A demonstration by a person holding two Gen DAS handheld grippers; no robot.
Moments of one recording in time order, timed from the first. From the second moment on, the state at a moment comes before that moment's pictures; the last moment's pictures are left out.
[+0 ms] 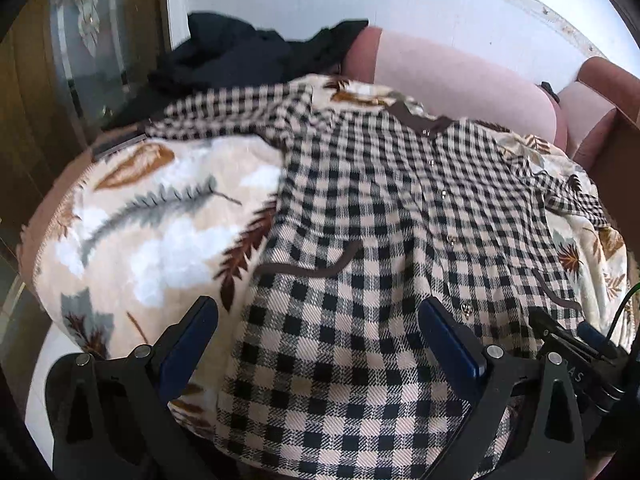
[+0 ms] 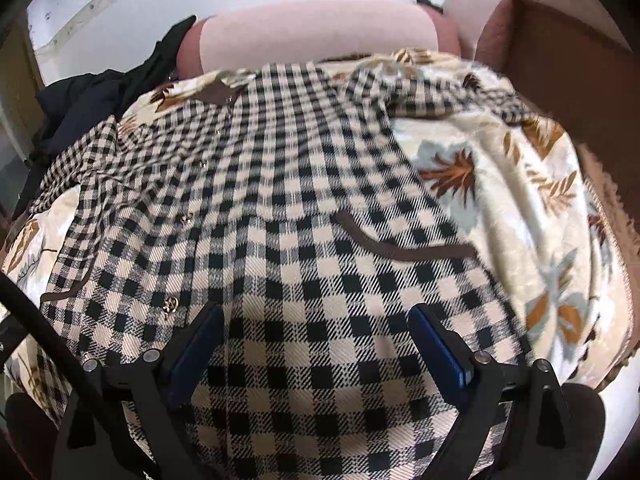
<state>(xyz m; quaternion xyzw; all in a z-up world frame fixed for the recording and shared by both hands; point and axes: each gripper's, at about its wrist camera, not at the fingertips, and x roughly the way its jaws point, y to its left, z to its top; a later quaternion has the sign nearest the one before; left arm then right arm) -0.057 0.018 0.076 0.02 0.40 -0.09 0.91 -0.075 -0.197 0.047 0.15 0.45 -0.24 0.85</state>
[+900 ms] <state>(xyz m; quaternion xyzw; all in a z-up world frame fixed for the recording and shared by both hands) -0.077 0.008 0.078 0.05 0.42 -0.13 0.89 -0.083 -0.186 0.052 0.12 0.45 -0.23 0.86</state>
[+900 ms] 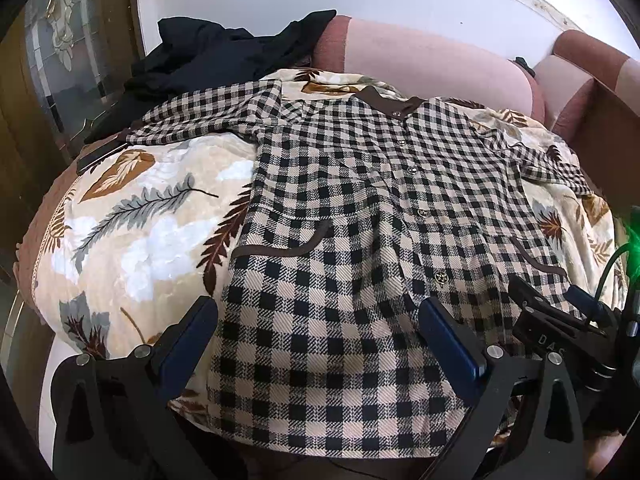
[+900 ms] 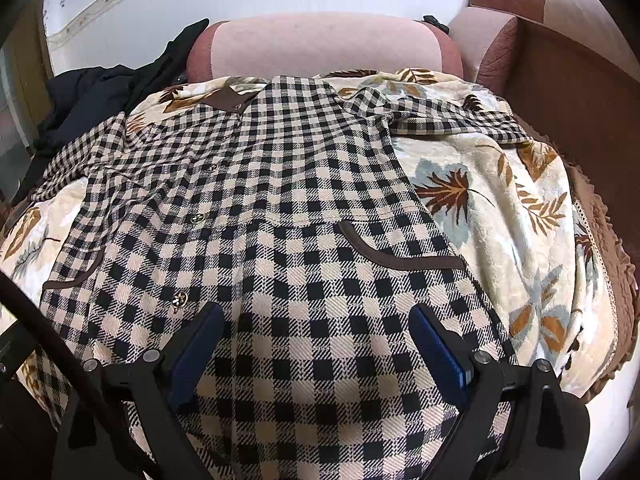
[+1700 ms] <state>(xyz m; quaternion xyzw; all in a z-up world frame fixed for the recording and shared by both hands) -0.137 0.042 0.127 0.02 0.37 -0.14 0.92 -0.136 -0.148 0.109 0.09 0.39 -0.23 0.89</state>
